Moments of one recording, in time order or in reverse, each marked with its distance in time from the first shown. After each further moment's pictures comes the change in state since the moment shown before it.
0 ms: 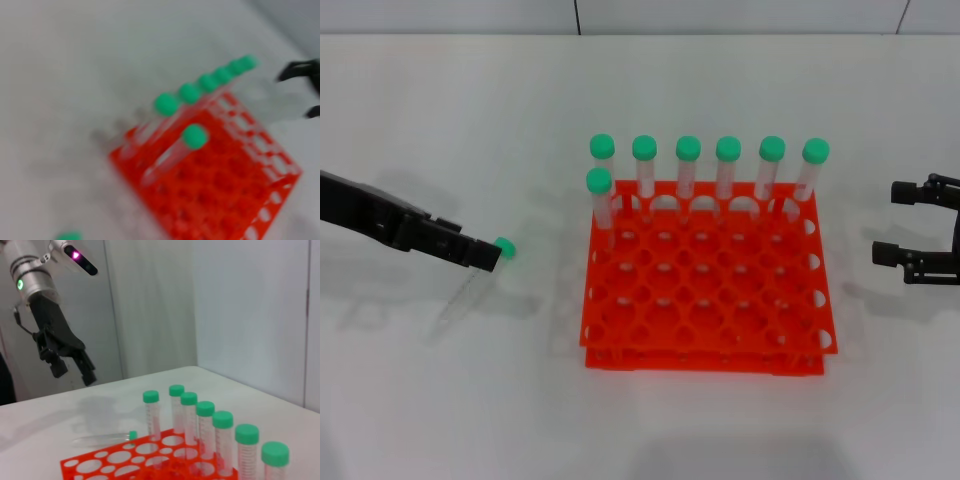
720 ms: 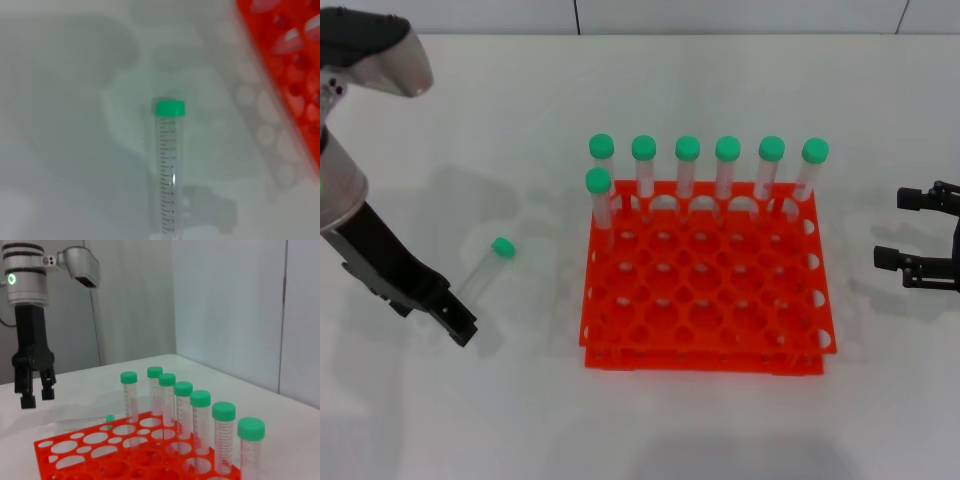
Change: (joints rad) left arm -0.170 -0.081 0.287 -0.070 0.471 -0.027 -0.284; right arm -0.023 0.016 0.001 0.000 -0.001 0.067 -0.041
